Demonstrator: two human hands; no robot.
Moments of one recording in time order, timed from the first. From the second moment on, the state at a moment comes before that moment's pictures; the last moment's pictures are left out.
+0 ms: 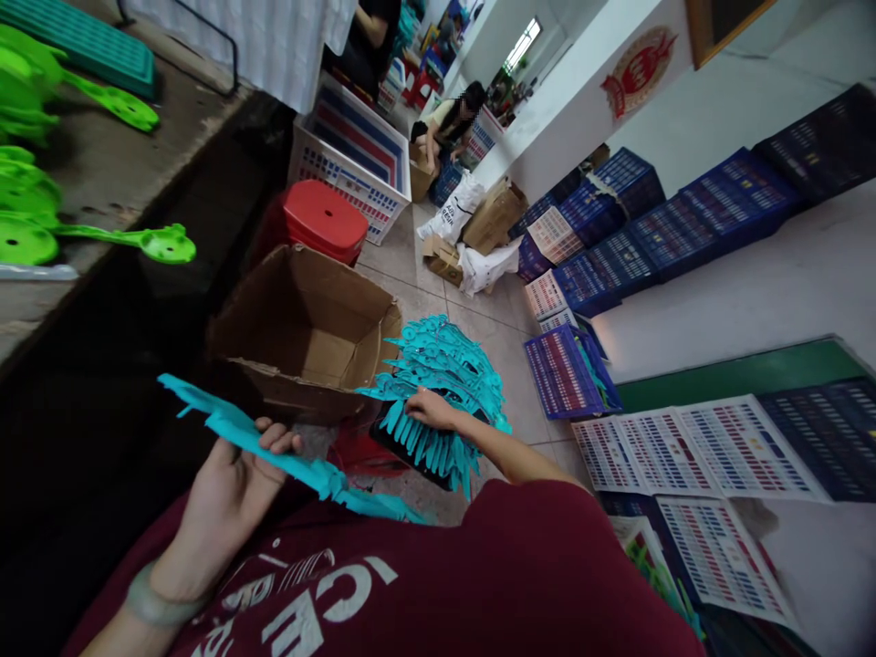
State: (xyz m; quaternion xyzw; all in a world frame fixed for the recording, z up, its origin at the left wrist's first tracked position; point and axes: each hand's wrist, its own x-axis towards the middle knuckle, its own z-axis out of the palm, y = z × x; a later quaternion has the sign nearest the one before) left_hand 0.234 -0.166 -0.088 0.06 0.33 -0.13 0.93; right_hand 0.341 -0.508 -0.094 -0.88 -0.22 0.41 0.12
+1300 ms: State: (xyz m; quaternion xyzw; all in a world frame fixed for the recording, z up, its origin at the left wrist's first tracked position) left_hand 0.264 -0.150 -0.022 0.29 0.20 0.22 0.91; right_hand 0.291 -0.289 -0.036 -0.72 0.04 0.44 0.53
